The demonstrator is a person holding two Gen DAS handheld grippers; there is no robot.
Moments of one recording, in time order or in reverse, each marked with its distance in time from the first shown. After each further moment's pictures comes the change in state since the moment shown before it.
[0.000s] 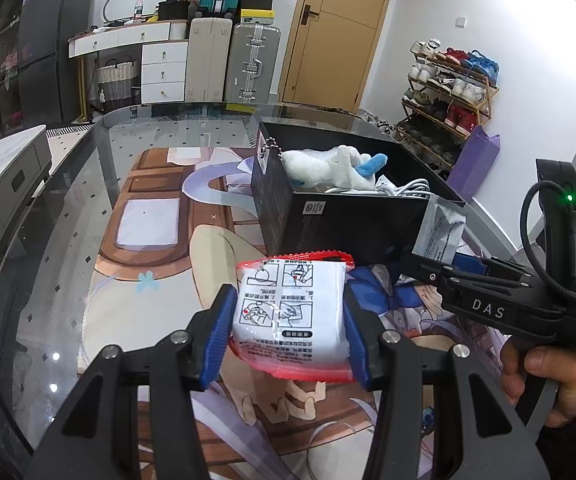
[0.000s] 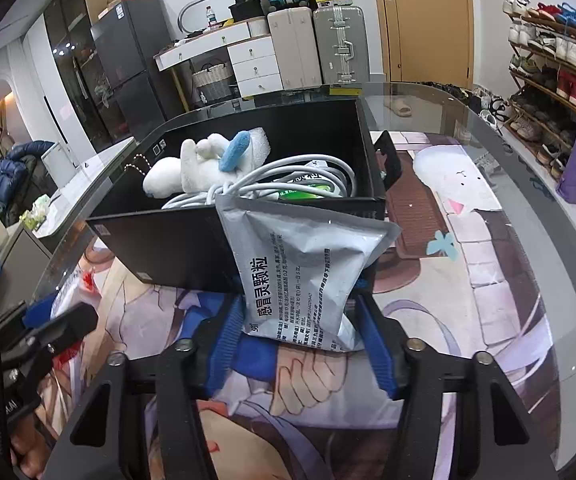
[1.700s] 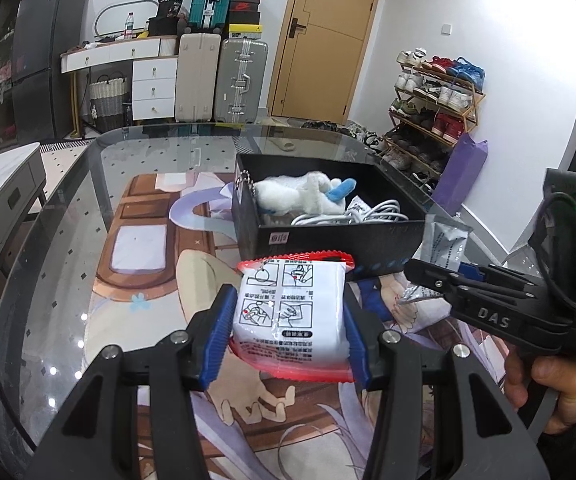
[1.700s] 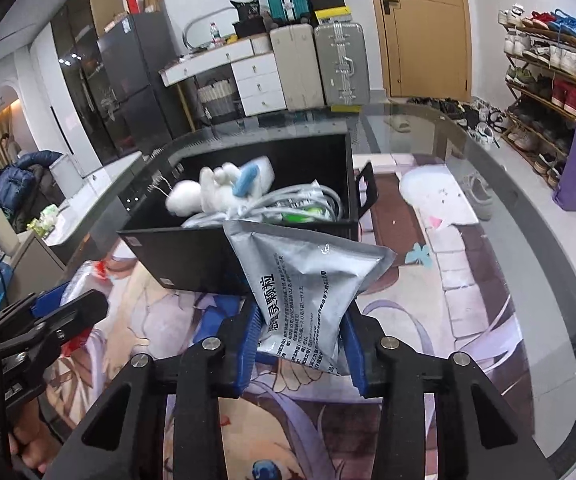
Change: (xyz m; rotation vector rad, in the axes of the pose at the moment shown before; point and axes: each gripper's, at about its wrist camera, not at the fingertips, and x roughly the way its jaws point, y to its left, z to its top) left arm -0.022 -0.018 0.013 0.031 -0.051 -0.023; right arm -0.049 0.000 -0.001 0.002 -0.070 0.016
